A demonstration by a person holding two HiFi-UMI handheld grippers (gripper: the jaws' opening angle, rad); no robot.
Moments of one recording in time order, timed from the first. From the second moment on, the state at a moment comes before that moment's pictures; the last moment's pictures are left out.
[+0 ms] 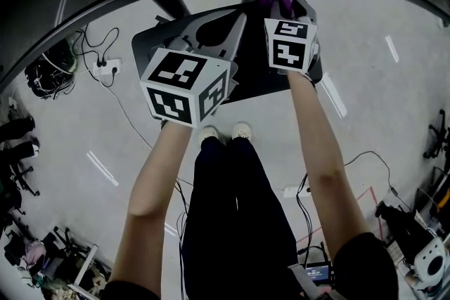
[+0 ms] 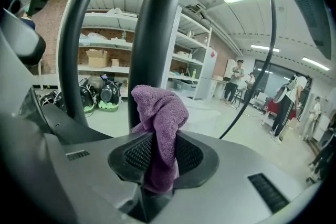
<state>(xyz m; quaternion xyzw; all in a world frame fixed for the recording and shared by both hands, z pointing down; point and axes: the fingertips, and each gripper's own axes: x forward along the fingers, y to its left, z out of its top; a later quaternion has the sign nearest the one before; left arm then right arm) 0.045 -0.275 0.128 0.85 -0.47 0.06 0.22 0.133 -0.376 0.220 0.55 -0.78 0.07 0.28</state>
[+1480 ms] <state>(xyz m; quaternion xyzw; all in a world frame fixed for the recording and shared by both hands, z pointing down) -0.207 -0.146 0.152 0.74 -0.62 0.05 0.25 -0.193 -0.222 0.158 0.08 -0.89 -0.19 0.42</state>
